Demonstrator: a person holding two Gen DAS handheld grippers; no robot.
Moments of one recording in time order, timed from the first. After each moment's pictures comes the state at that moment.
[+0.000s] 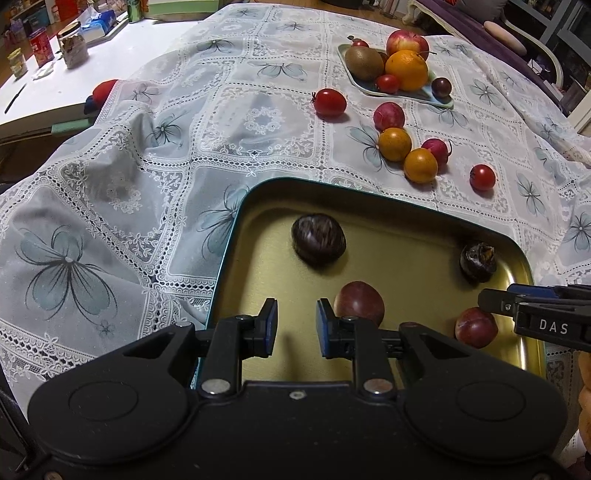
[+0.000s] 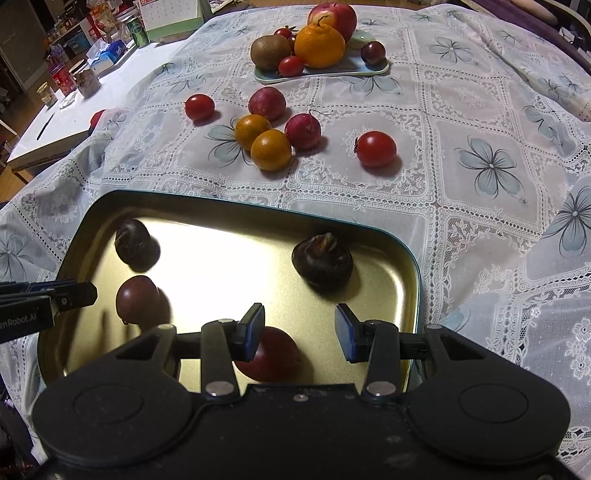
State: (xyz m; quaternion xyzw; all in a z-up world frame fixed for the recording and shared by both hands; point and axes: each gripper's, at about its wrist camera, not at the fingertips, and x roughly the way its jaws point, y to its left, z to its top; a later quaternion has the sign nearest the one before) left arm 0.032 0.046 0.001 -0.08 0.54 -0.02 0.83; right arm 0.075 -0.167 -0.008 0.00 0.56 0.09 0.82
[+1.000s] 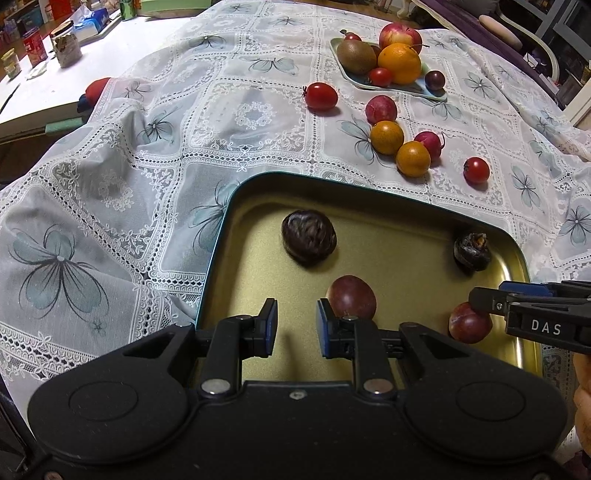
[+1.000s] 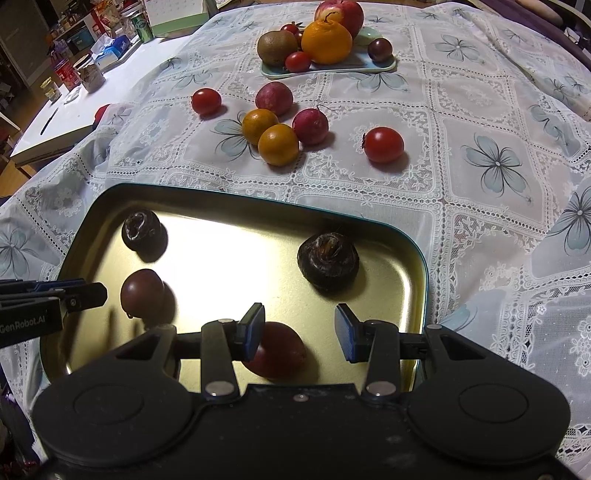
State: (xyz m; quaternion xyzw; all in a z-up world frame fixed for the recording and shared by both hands) left arm 0.033 0.041 0.000 -0.07 0.55 -0.03 0.83; right arm 0.074 -0.164 -0.010 -0.01 0.56 0.10 0.82
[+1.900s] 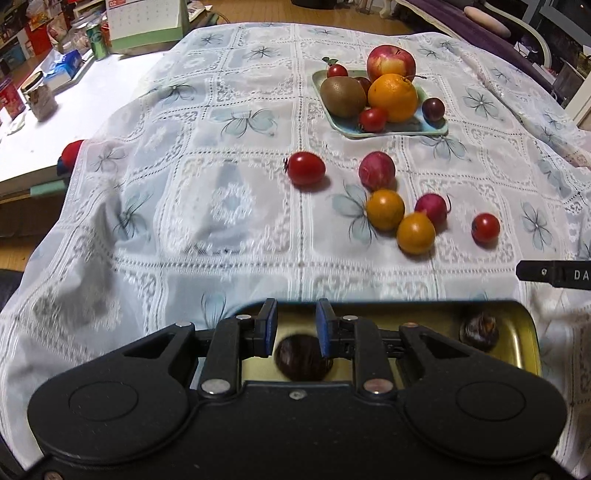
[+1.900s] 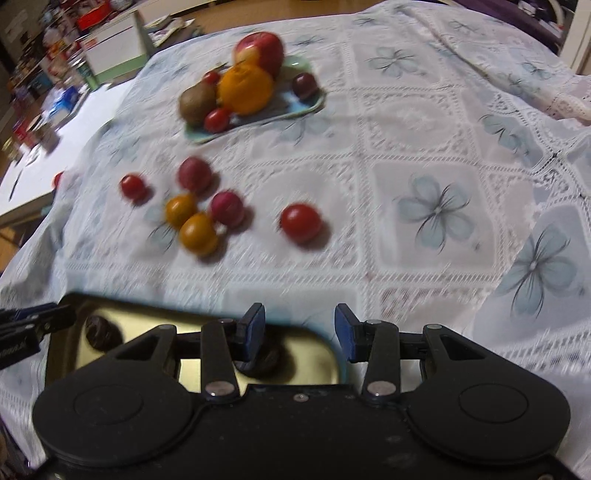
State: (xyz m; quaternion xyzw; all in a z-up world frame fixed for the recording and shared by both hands) left arm 0.124 0.030 0.017 -0.03 0.54 -0.05 0.84; right arm 0.151 -0.215 0.008 0.05 0.56 0.03 0.83
